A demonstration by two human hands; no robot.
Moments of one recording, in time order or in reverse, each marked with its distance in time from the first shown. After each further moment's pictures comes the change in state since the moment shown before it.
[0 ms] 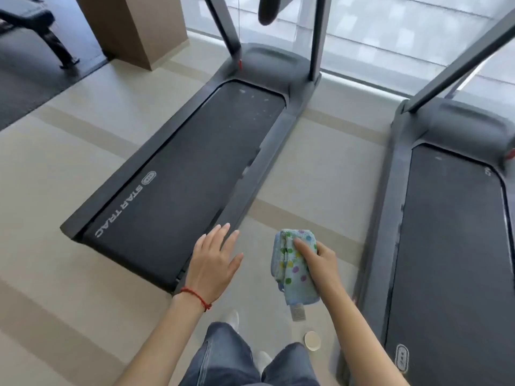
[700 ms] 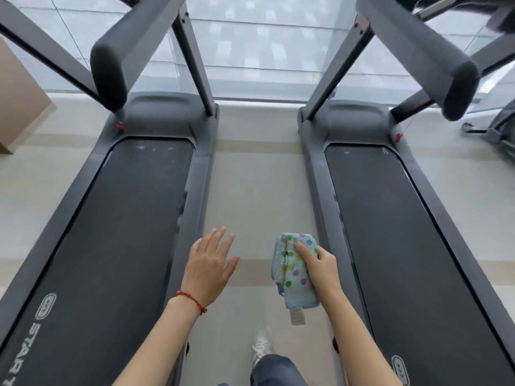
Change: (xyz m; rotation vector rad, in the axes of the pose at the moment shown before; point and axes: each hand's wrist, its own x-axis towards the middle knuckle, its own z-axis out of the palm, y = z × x) left_hand 0.301 0.056 0.031 -0.056 -0.086 0.439; right_hand 0.167 -0.086 -0.094 0.284 0.415 0.012
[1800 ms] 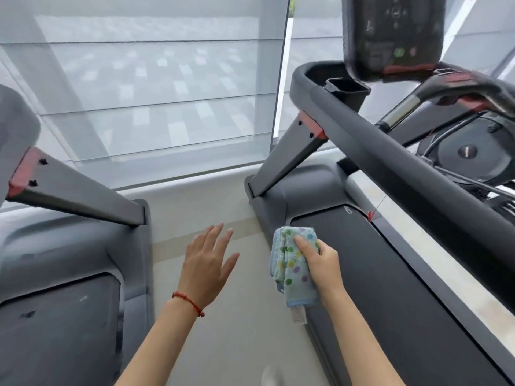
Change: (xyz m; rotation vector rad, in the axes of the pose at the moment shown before) left_hand 0.627 -0.051 -0.009 -0.066 0.107 0.346; right_hand 0.453 -0.321 0.019 0.205 0.285 -0.171
